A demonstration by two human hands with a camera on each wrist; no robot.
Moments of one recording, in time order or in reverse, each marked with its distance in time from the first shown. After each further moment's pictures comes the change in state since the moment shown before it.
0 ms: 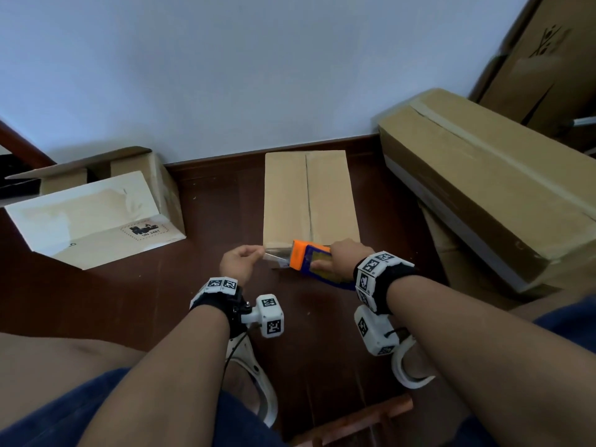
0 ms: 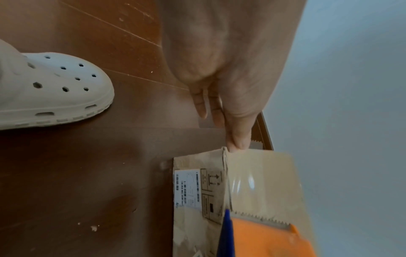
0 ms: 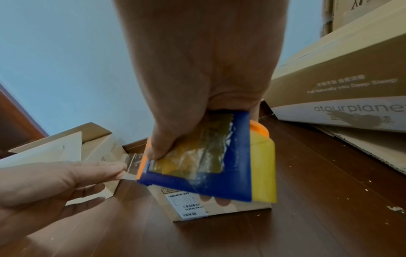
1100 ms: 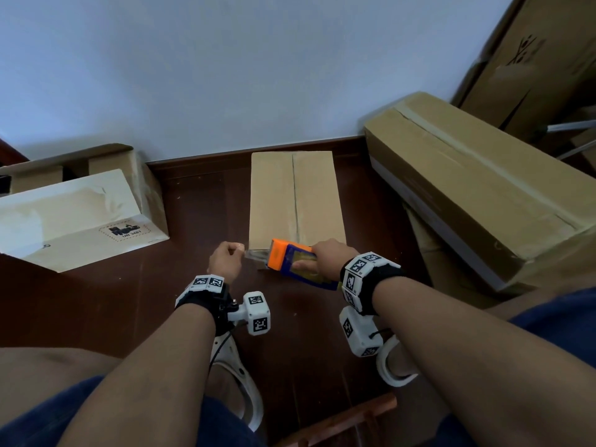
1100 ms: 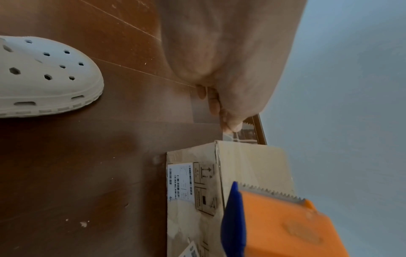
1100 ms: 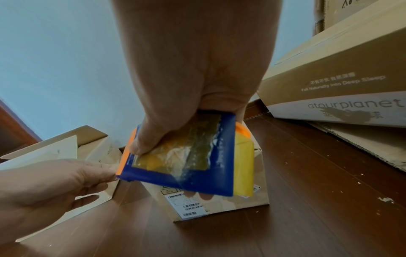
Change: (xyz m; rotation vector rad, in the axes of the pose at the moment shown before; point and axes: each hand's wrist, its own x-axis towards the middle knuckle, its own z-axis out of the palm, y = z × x) left_hand 0.012 0.003 0.005 0.243 0.088 0.047; right_hand 0.002 -0.001 -0.002 0.043 -0.022 -0.057
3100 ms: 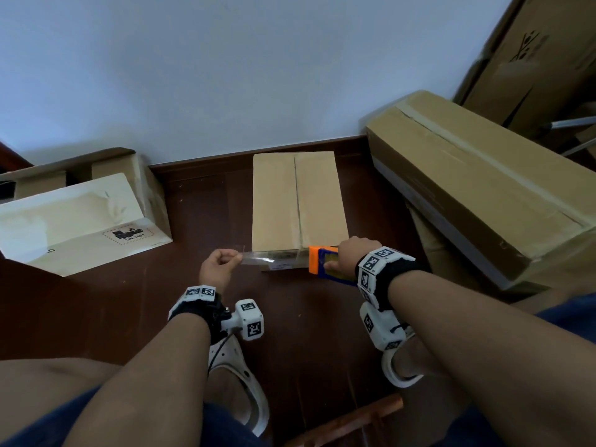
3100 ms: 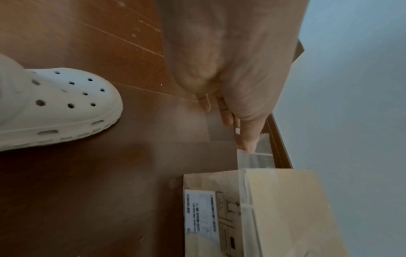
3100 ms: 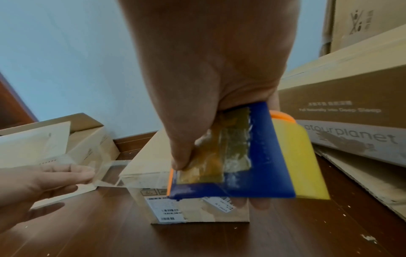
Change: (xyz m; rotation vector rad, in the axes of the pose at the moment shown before) left_hand -0.010 -0.017 -0.015 -0.333 -0.010 0.005; right_hand -0.015 0.020 -0.015 -0.239 0.003 0.191
